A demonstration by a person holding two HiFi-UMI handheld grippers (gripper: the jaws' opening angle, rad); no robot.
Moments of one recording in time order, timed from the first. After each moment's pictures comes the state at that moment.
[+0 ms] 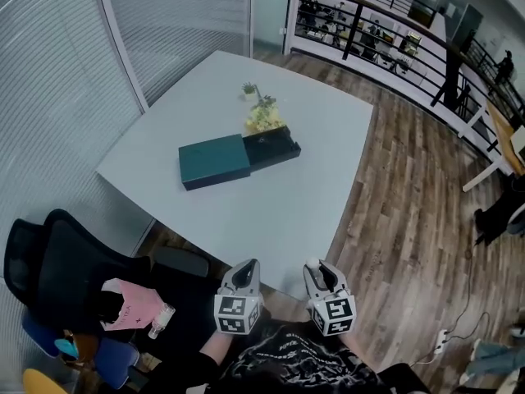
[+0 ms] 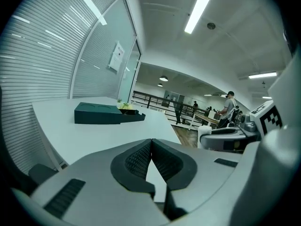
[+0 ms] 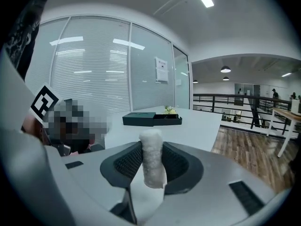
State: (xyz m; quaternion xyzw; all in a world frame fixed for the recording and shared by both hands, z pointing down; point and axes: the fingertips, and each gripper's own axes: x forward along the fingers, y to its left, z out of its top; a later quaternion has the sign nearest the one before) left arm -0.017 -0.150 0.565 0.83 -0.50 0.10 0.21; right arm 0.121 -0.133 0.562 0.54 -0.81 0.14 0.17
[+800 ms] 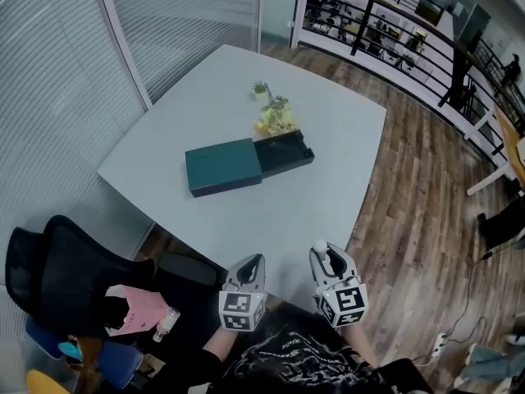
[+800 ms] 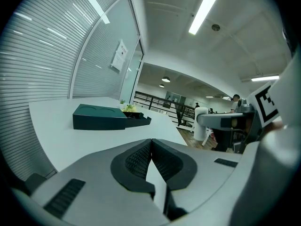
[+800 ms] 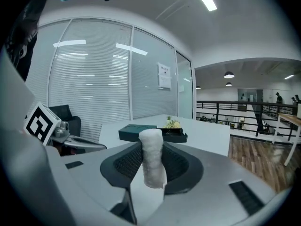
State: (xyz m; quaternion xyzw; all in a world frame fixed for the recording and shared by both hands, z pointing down) left arm -0.038 -0.213 0.560 0.83 -0.50 0.09 0.22; right arm 0.093 -0.224 0.510 0.53 -0.83 0.11 0.14
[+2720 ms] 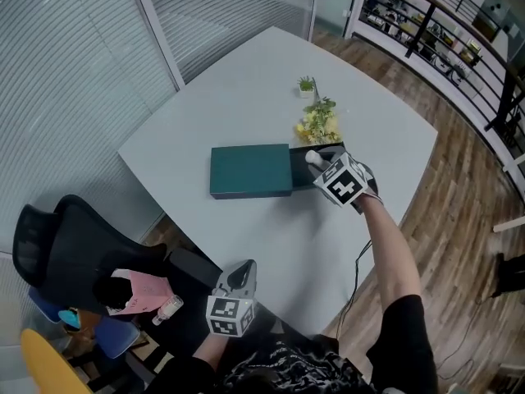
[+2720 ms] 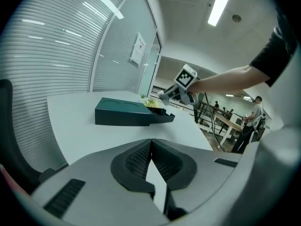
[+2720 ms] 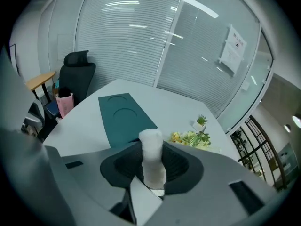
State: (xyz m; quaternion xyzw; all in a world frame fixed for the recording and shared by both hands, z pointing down) left arm -0.095 -0.275 0.592 0.76 -0.58 0.11 0.28; right arm 0.000 -0.560 0.555 0.26 -0.85 -0.03 0.45
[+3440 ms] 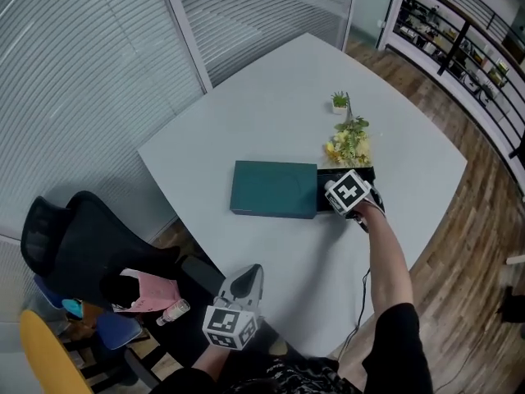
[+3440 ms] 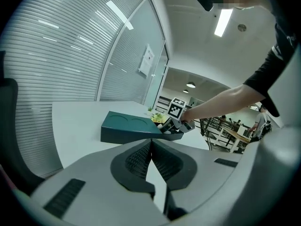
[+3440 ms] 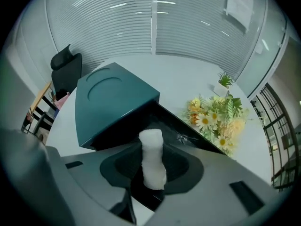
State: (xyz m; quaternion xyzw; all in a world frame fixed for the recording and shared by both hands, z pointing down) left arm -0.125 -0.322 0.556 0.74 -0.62 0.05 0.26; right arm -0.008 -0.591 0.672 0.21 -0.80 0.12 0.55
